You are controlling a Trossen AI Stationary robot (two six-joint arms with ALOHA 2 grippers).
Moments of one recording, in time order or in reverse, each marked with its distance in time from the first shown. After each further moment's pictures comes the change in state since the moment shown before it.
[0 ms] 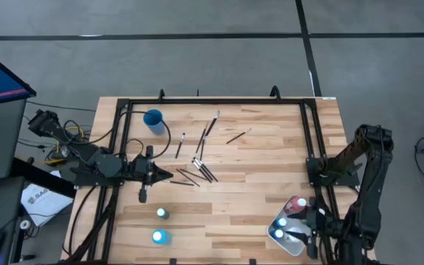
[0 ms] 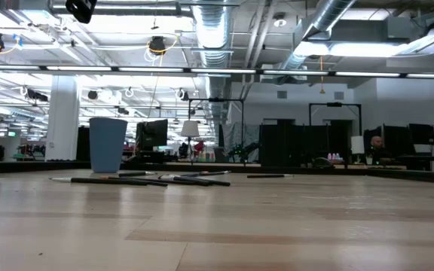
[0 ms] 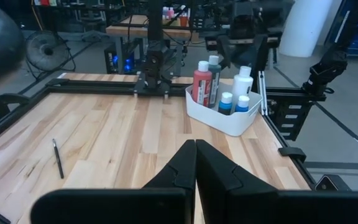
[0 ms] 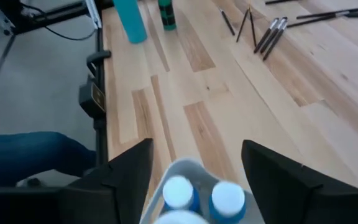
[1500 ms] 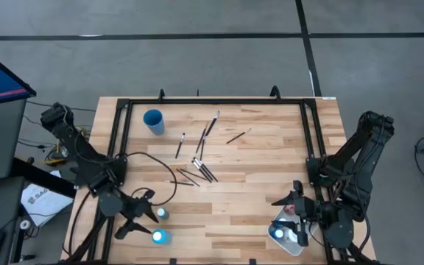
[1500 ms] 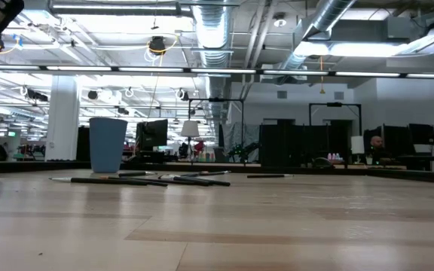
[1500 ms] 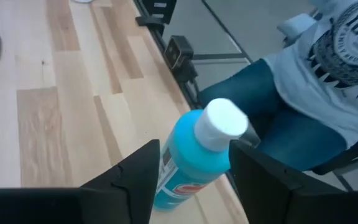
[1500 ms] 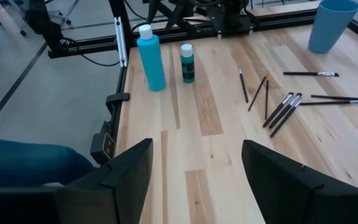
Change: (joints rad) left arm -0.359 0.245 0.000 -0.090 0.274 -0.346; right arm -0.251 -0.206 0.000 0.331 -0.091 -0.712
